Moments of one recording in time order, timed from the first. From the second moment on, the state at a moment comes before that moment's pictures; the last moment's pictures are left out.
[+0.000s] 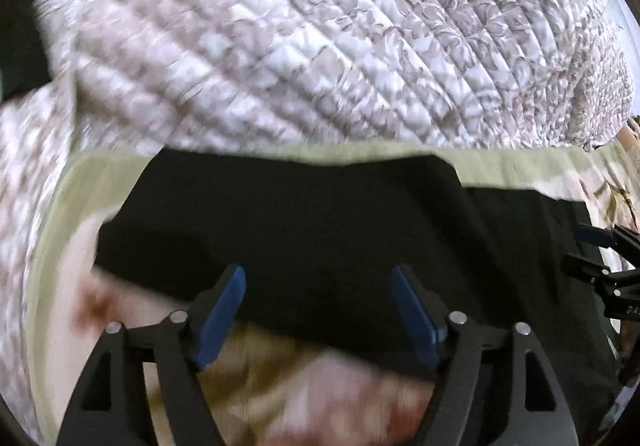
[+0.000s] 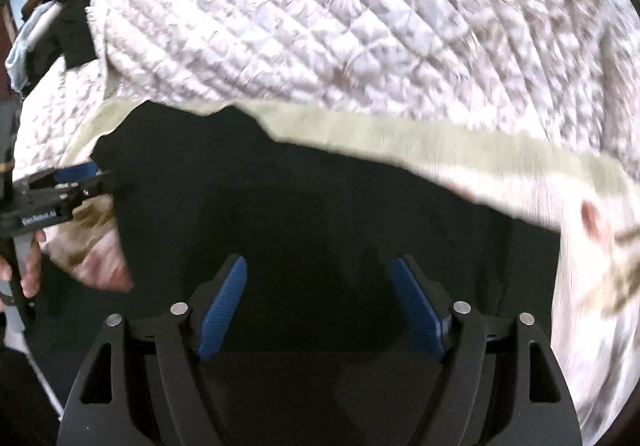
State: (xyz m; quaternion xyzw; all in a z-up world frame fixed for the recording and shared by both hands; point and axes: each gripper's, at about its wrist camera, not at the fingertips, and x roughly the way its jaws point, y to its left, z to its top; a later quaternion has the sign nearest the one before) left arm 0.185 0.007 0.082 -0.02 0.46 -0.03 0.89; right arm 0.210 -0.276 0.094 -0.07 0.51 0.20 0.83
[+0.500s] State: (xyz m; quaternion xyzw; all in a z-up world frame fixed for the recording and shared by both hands) left arm 0.222 -0.012 0.032 0.06 0.47 -0.01 0.88; right arm 0.275 -0.256 0.041 -0.16 0.55 0.19 0.80
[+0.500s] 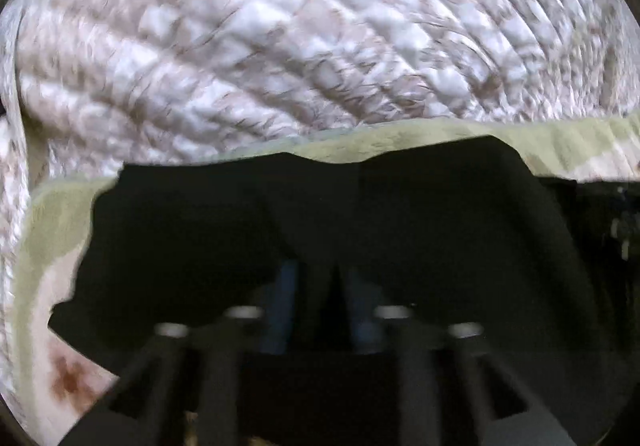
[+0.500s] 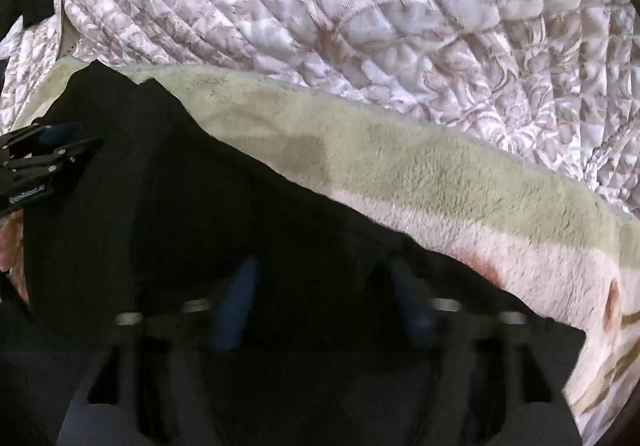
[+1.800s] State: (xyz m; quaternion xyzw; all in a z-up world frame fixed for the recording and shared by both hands) left arm 0.090 0.062 0.061 -0.10 0.44 0.02 0.89; right arm 0.125 -0.307 0.140 0.08 0.49 0.18 0.85
